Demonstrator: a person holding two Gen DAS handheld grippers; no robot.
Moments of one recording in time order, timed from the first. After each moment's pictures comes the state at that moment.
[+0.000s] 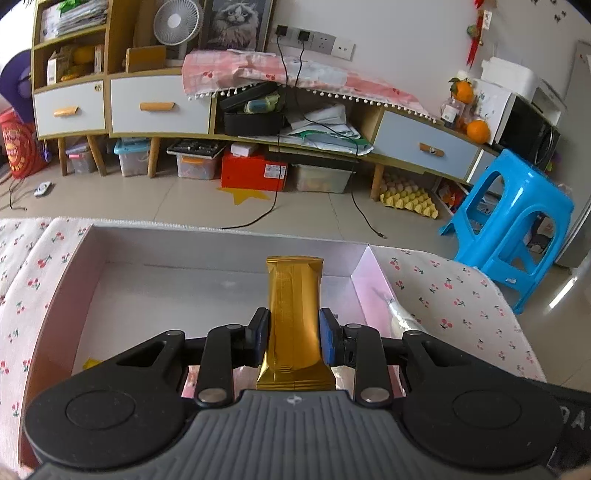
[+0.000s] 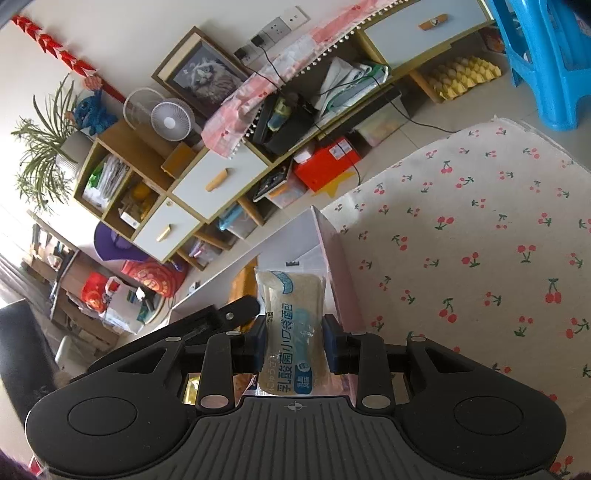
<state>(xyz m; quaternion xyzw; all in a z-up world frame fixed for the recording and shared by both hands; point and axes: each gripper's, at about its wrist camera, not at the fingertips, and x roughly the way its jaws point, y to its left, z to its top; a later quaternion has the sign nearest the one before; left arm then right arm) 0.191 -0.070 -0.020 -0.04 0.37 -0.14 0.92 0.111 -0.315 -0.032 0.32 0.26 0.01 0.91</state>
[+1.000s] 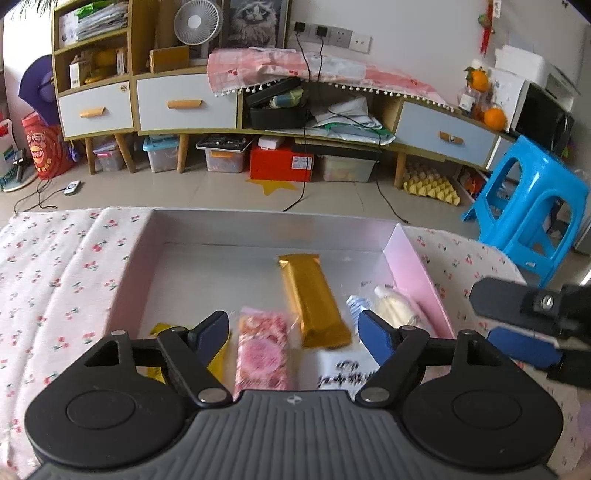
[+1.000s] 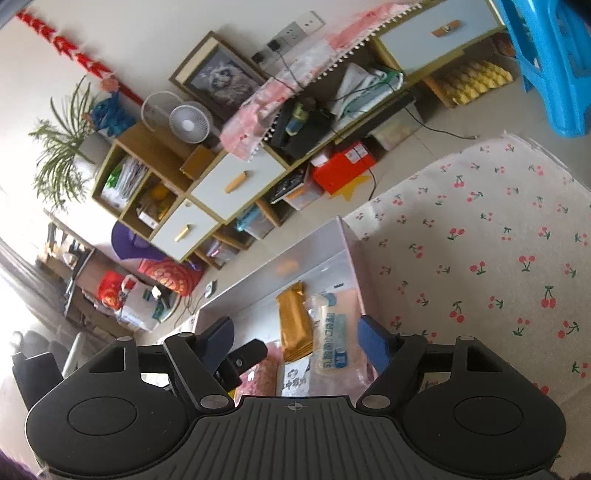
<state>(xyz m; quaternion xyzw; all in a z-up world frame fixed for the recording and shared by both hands) 0.163 -0.050 -0.007 -0.01 0.39 -0.10 0.92 0.092 -0.310 -0.007 0.31 0.26 0.03 0.91</state>
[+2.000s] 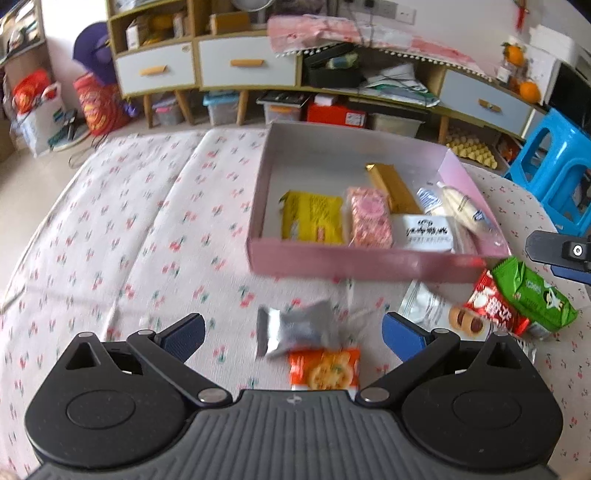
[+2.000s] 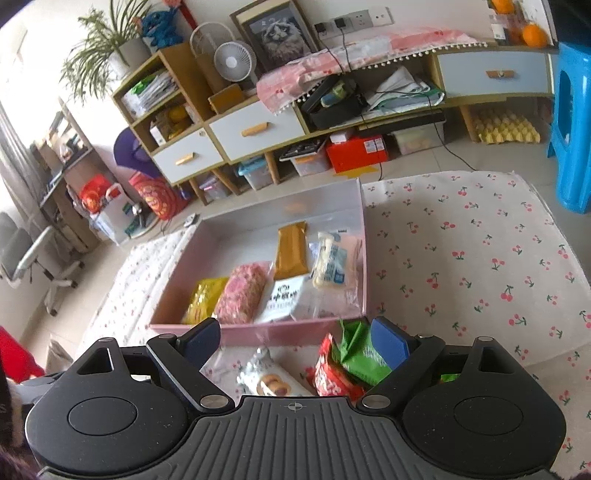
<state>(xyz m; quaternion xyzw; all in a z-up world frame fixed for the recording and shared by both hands) 0.081 0.011 -0.013 -0.01 0.44 -0.04 0.90 0.039 -0.263 -0.001 0.13 0.31 0.04 0.94</state>
